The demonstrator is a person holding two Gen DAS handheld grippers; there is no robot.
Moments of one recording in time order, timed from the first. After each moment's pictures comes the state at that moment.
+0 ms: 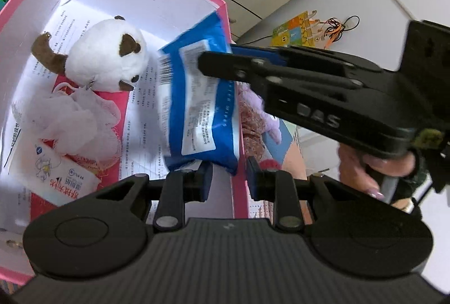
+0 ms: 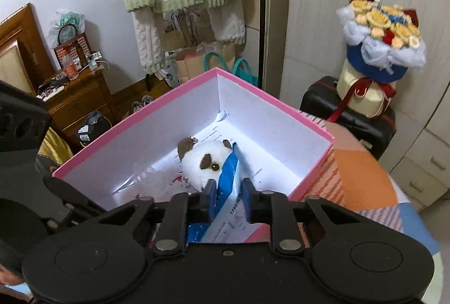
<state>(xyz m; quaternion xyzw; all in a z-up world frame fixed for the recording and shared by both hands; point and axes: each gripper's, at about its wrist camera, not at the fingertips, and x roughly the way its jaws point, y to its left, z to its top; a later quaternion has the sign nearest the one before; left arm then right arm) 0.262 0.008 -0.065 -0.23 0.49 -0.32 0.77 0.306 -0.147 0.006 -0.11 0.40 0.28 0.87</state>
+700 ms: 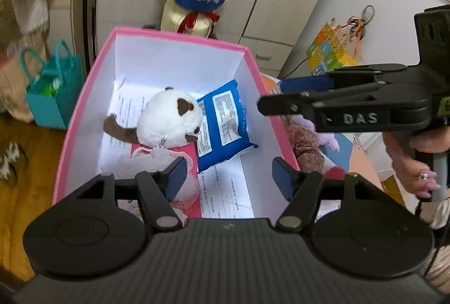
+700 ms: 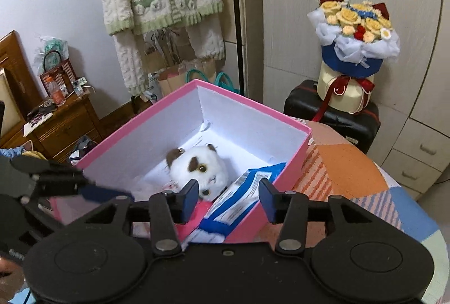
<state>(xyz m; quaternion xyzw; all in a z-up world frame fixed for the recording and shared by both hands) 0.220 0.027 -0.022 -0.06 0.38 -0.25 0.89 0.278 -0.165 0.011 -0.07 0.37 0.24 0.90</state>
